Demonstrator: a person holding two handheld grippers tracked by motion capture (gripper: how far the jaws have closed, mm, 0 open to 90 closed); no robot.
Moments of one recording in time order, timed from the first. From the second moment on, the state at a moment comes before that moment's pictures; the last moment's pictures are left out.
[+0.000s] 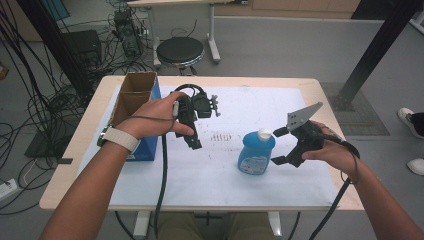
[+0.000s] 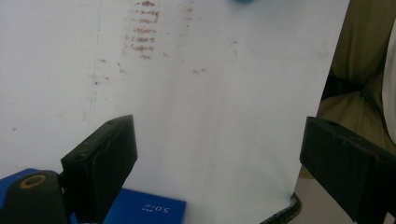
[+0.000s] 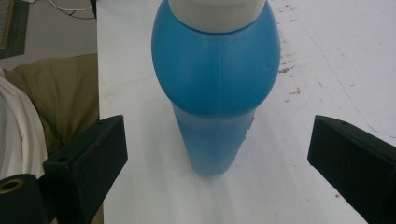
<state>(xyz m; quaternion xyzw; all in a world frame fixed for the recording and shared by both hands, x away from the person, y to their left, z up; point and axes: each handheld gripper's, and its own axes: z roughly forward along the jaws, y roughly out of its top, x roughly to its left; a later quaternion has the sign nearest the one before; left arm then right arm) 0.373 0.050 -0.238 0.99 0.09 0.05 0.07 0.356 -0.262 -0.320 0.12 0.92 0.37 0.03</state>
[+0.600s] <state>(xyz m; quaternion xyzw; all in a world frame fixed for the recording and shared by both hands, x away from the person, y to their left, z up) 0.372 0.051 -0.238 0.99 0.09 0.05 0.07 0.356 -0.262 -0.320 0.12 0.92 0.37 0.03</state>
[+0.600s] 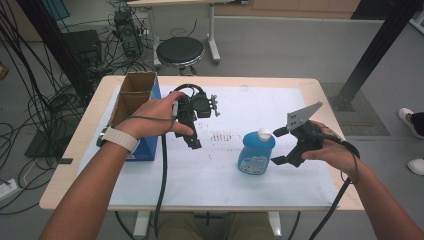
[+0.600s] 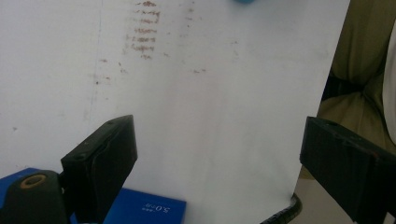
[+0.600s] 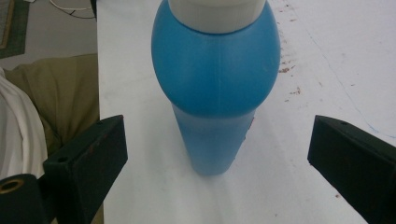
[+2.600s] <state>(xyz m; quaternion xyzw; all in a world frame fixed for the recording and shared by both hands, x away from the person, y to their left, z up) 0.373 0.053 -0.239 0.99 0.09 0.05 0.07 0.356 -0.260 -0.324 0.12 0.92 0.38 0.04</state>
